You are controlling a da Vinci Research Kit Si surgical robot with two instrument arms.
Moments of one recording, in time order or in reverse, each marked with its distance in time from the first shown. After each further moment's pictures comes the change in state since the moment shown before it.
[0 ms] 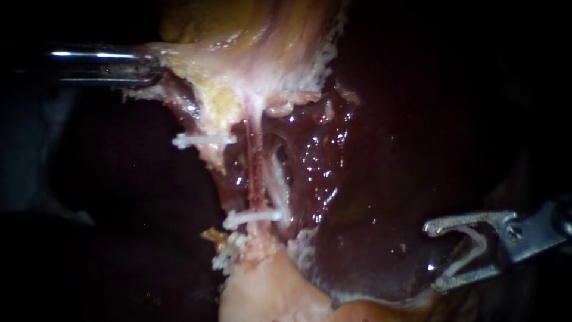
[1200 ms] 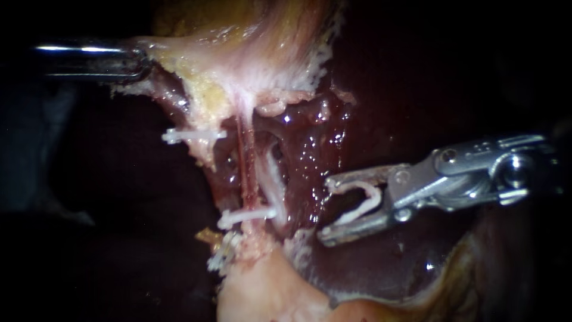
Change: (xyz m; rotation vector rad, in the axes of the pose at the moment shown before) right arm 0.010 0.009 0.011 -0.034 0.077 0.396; left arm 0.000 0.000 0.000 0.005 0.009 0.000
